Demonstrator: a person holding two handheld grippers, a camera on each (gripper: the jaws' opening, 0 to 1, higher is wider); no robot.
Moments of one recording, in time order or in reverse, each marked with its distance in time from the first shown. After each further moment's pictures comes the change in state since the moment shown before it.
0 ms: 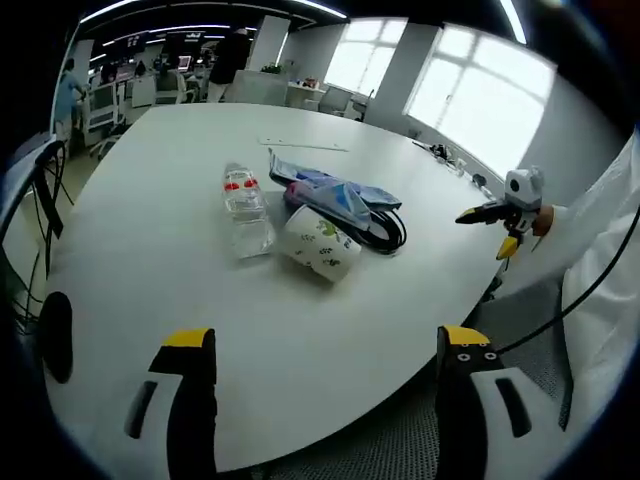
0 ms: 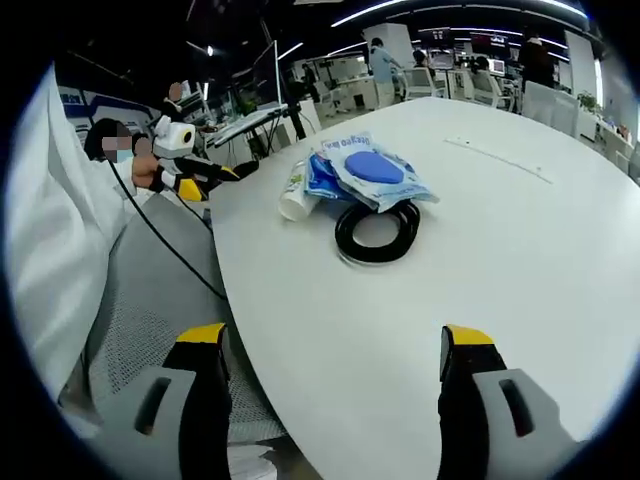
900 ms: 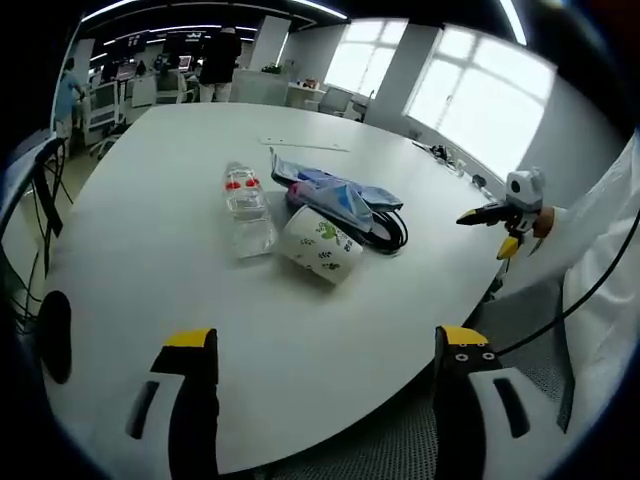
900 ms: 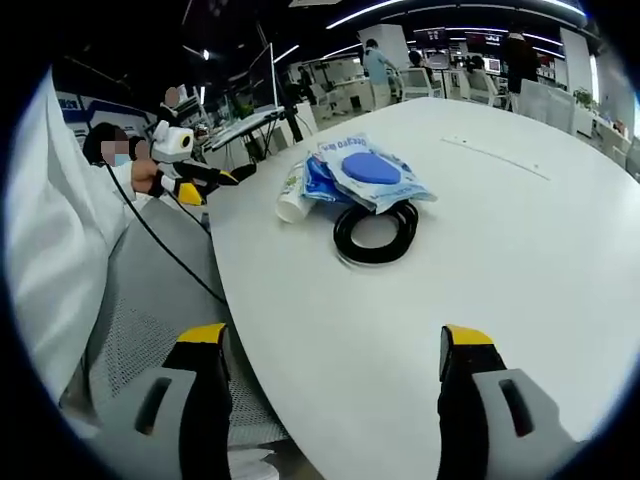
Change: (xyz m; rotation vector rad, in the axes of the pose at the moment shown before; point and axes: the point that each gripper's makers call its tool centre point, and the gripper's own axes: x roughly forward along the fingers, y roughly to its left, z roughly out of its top) left arm 0.002 0.002 -0.001 -0.001 -0.004 -0.003; right arm 0.000 0.000 0.001 0.015 -0.012 -0.008
